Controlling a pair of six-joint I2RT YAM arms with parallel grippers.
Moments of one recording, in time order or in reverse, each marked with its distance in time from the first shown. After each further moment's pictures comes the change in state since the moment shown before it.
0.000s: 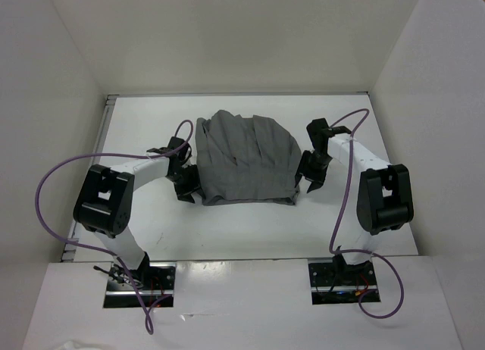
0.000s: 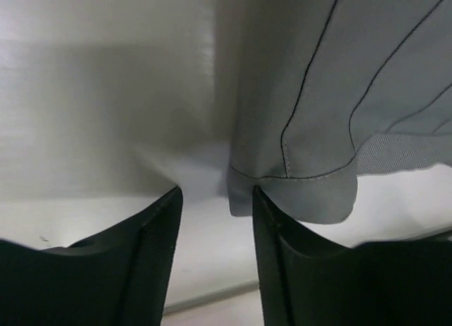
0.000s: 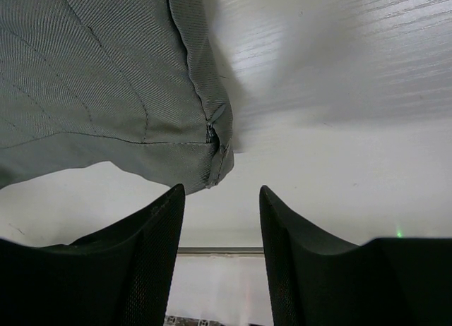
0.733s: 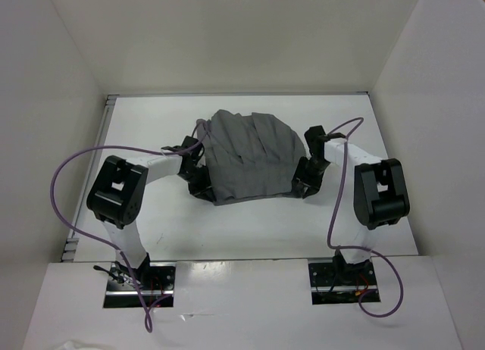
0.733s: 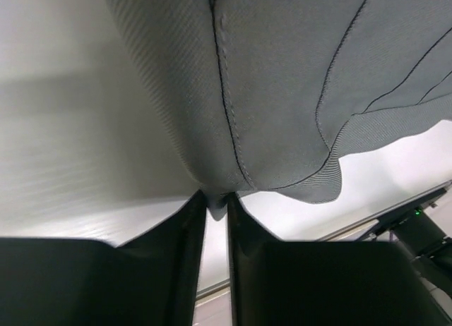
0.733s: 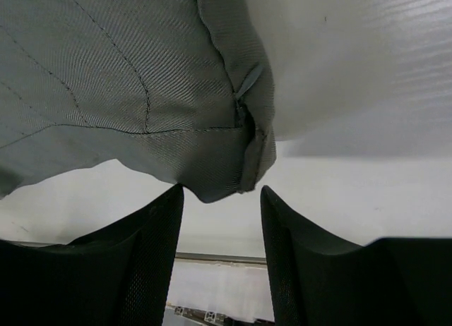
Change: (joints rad) left arm -0.080 0.127 0.076 0.045 0.113 -0.008; right arm 0.000 0.035 -0.078 0.090 -0.057 0.019
